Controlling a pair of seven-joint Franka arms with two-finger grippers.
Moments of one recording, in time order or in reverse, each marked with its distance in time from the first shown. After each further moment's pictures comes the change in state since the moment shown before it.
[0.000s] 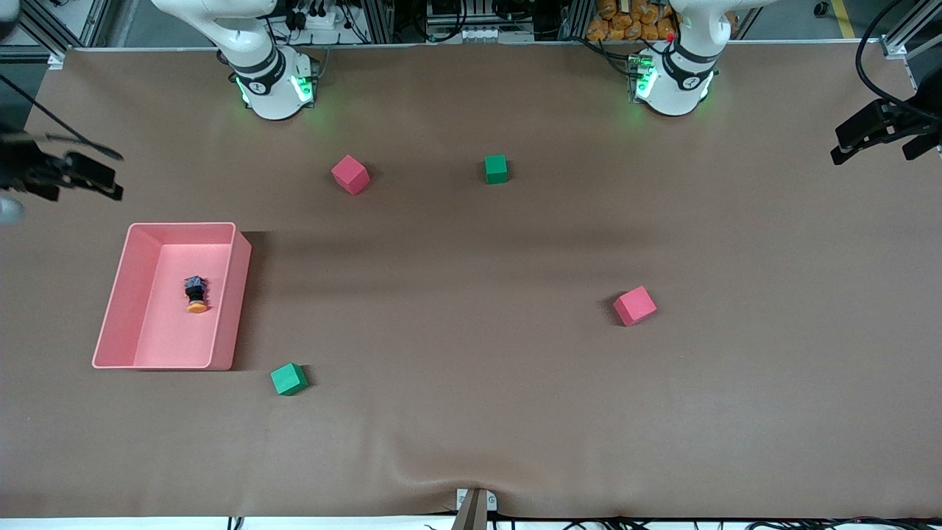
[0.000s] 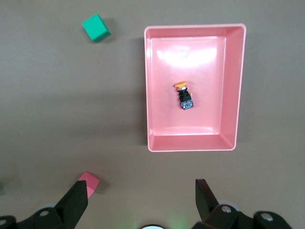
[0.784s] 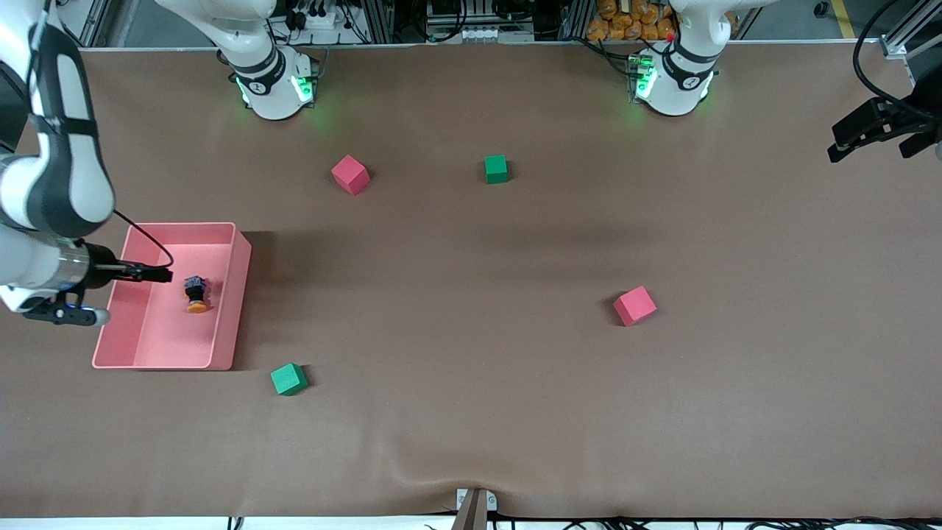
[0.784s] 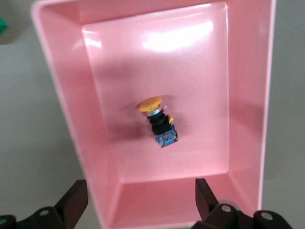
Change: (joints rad) left arm -0.002 0.000 -0.004 0.001 0.000 0.003 0.000; right arm -0.132 0.256 -0.009 -0.299 -0.001 0.482 -0.033
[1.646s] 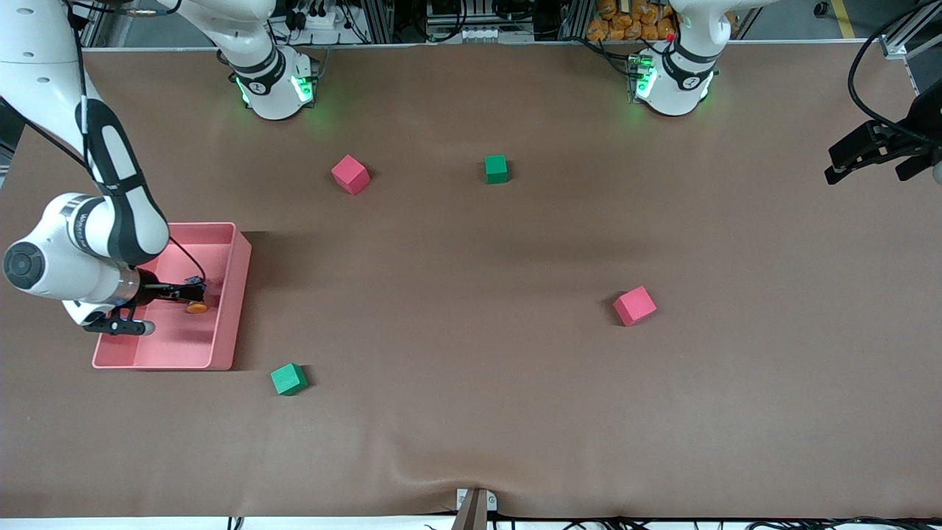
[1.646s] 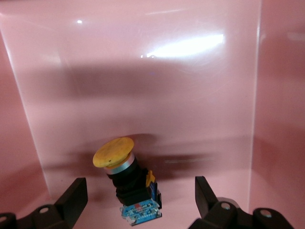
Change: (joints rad) left arm -0.003 0.035 -0.003 0.002 0.000 0.066 0.000; right arm -0.043 0.174 0.002 -0.127 0.000 0.368 -0.094
